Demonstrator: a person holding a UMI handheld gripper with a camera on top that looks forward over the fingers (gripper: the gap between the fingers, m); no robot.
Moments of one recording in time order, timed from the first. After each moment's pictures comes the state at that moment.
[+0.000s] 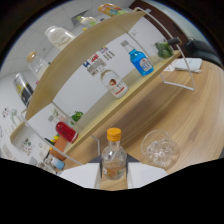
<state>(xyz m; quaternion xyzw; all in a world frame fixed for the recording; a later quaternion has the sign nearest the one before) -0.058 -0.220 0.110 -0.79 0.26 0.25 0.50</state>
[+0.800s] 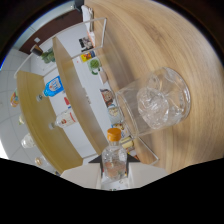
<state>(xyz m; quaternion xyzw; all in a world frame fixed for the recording) -0.059 -0.198 0.131 -0.47 0.56 0.61 0.31</state>
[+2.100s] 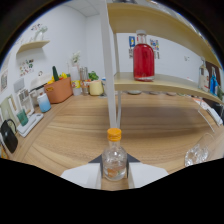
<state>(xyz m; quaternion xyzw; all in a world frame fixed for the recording) -0.203 -0.200 0.026 -0.87 -0.03 0.06 0.49</state>
